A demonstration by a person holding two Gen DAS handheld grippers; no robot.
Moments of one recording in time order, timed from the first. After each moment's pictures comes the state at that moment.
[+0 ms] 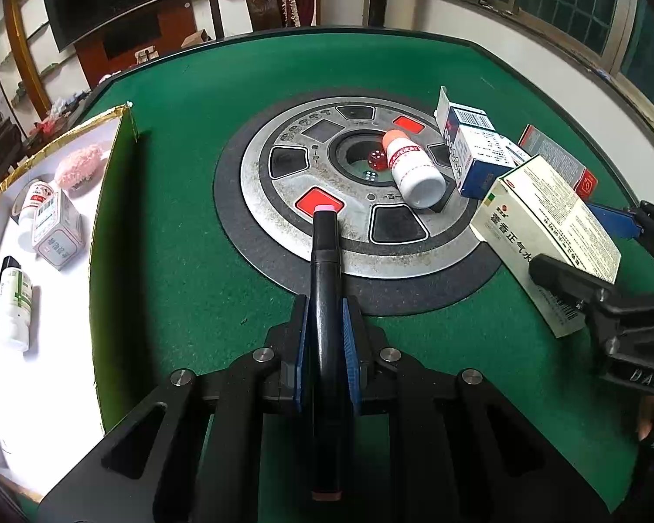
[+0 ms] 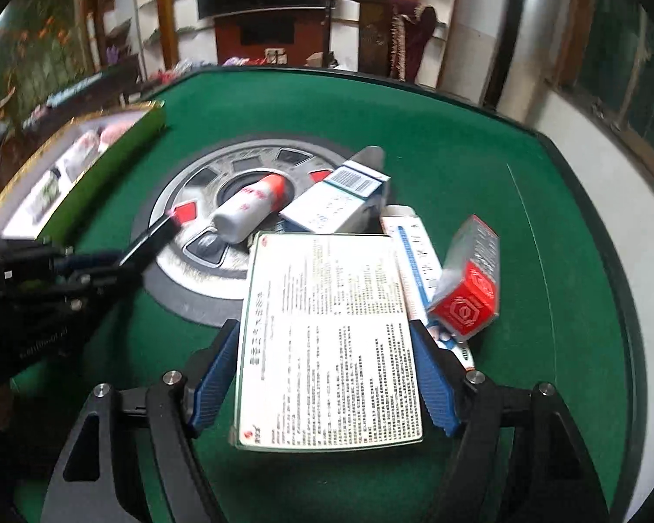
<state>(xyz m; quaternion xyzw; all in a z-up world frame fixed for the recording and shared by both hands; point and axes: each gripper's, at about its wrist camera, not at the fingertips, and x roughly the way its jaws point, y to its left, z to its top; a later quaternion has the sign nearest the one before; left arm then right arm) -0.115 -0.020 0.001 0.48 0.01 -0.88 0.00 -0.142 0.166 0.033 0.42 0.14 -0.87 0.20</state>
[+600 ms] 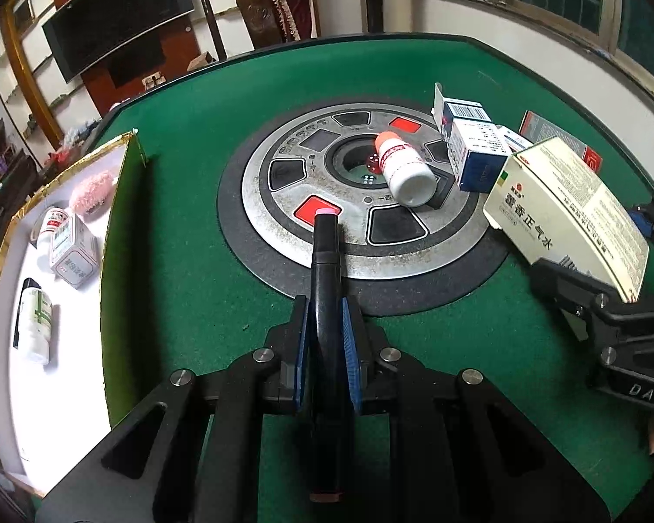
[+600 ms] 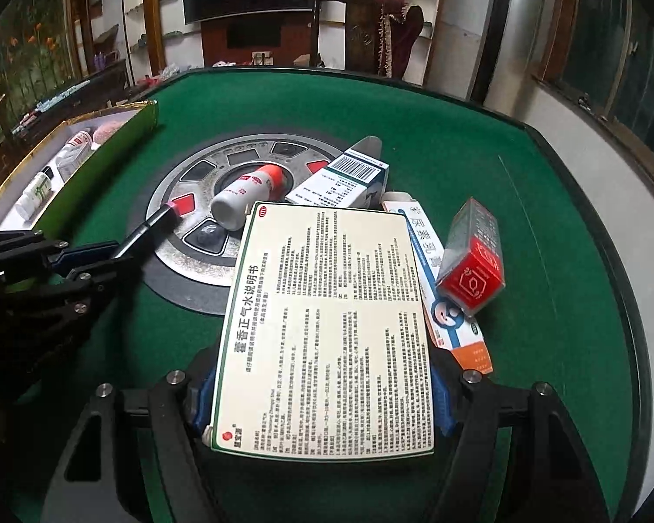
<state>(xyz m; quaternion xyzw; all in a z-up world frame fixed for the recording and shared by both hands) -0.114 -0.010 0.002 0.46 -0.04 -0.89 0.02 -0.129 0.169 0.026 0.42 0.12 -0.88 0.17</state>
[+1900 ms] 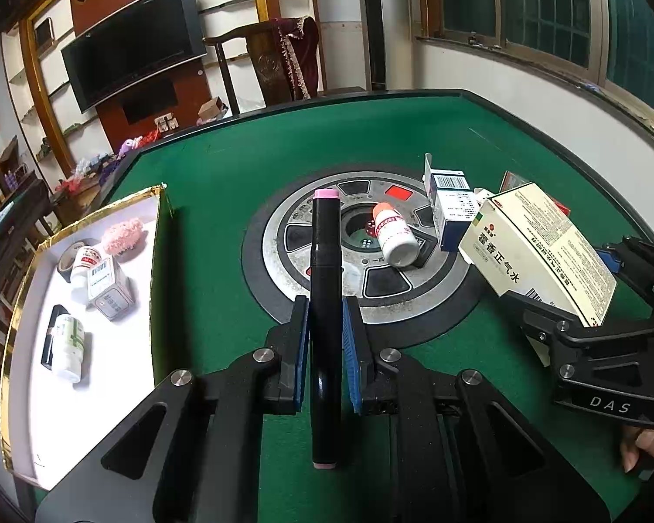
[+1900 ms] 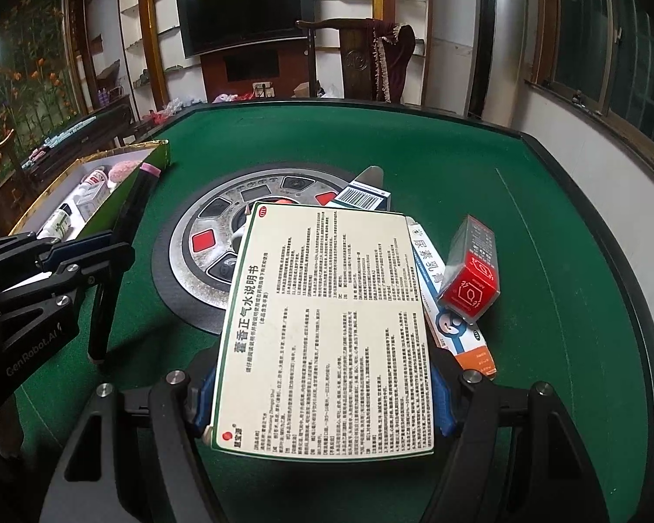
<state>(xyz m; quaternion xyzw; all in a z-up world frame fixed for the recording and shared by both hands) -0.096 -0.009 0.044 0.38 -0.04 -0.92 0.03 -0.121 0.166 0.042 0.38 0.07 -0.90 0.19</state>
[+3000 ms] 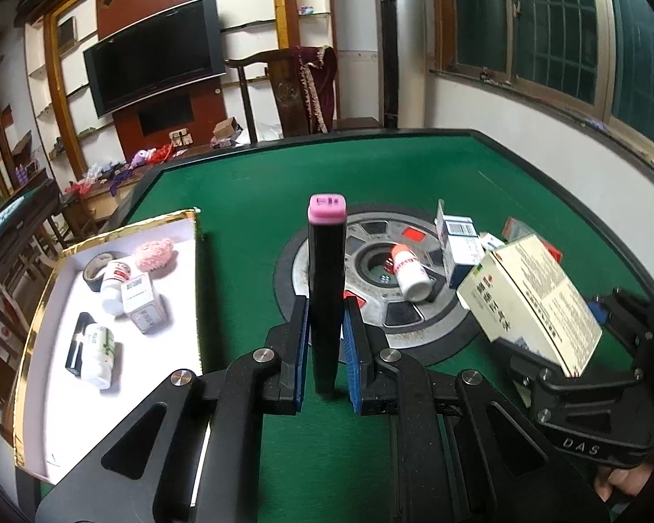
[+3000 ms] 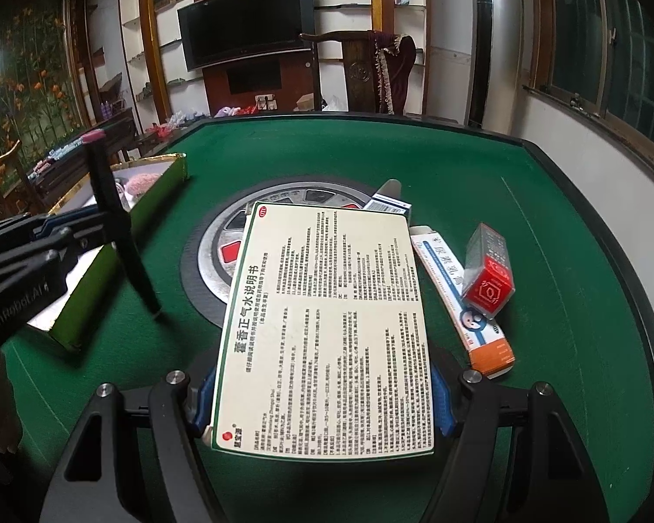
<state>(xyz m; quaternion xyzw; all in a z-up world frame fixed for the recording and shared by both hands) -0.078 -0.033 0.076 0.33 -0.01 -0.94 0.05 -0.105 0.148 0.053 0.37 0.05 -0.91 0.19</state>
